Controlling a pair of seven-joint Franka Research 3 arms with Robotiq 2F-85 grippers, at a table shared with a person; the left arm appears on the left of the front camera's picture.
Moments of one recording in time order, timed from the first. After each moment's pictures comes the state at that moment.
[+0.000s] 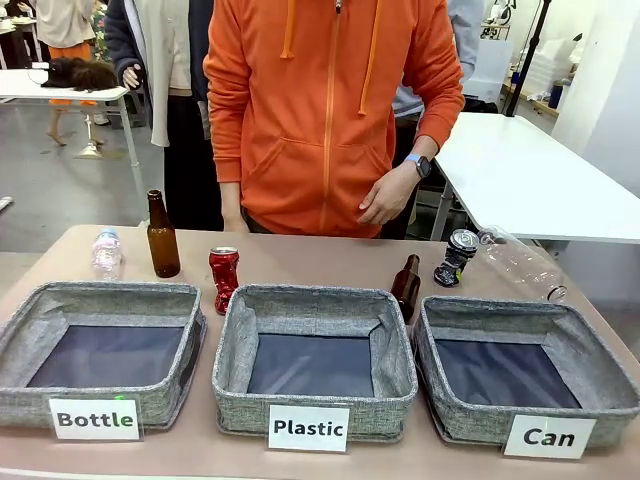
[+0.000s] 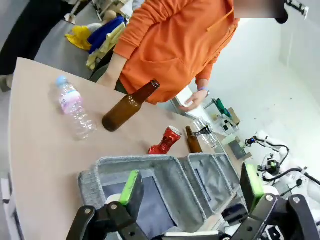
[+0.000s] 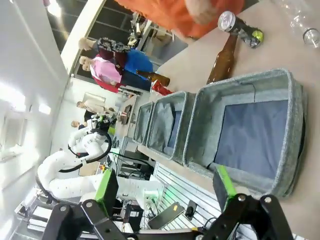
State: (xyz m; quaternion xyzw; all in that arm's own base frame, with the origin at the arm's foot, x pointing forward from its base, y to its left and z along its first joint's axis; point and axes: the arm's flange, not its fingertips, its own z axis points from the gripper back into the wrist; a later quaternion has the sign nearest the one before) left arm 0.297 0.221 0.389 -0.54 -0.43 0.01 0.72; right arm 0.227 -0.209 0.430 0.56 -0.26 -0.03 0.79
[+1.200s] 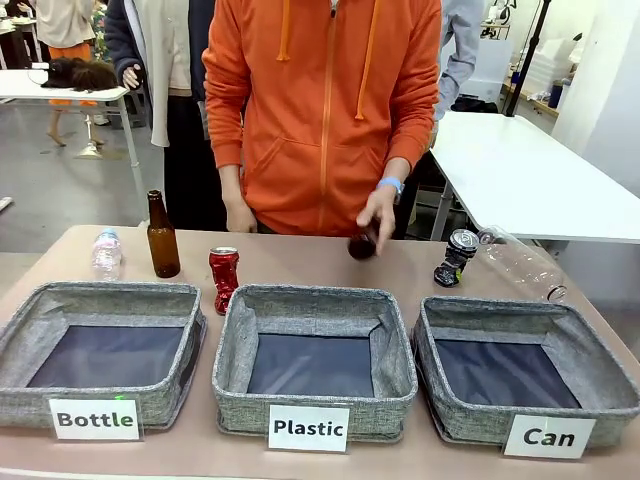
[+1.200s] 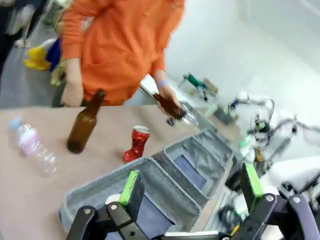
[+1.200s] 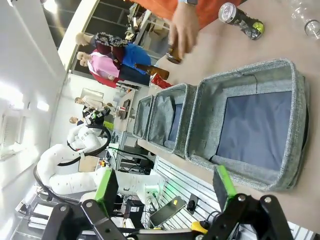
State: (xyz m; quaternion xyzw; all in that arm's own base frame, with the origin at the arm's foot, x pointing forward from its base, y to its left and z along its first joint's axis) left arm 0.318 0.182 0.429 -0.54 -0.45 -0.17 0.69; right arm 0.221 -0.205 0.435 0.56 -0.25 -0.03 0.79
